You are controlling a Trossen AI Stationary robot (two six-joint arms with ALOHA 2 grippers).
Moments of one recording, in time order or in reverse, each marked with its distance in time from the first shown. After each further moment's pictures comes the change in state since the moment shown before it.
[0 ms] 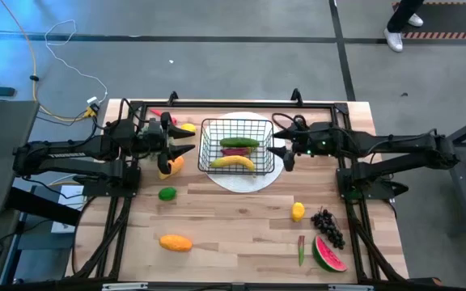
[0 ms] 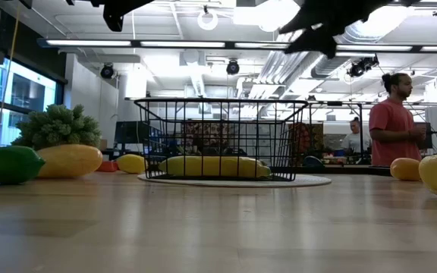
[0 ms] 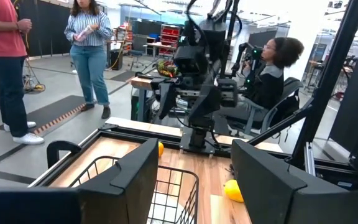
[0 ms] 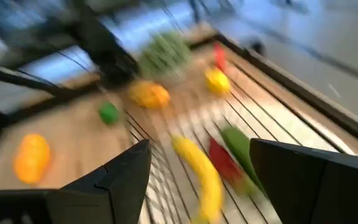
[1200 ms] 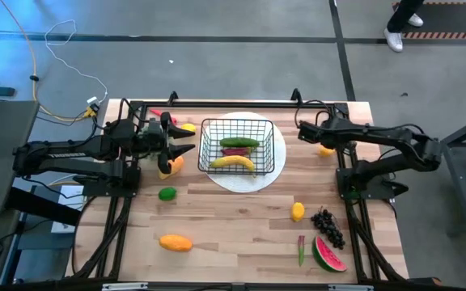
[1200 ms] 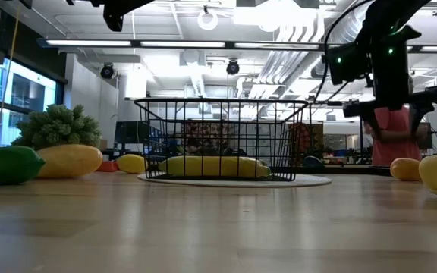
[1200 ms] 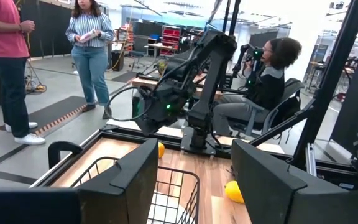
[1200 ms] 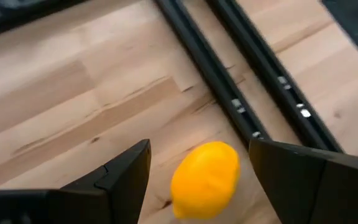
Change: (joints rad) left arm 0.000 0.001 0.000 0.004 -0.004 0.000; right arm -0.399 0.244 -0.079 -0.909 0.391 1.290
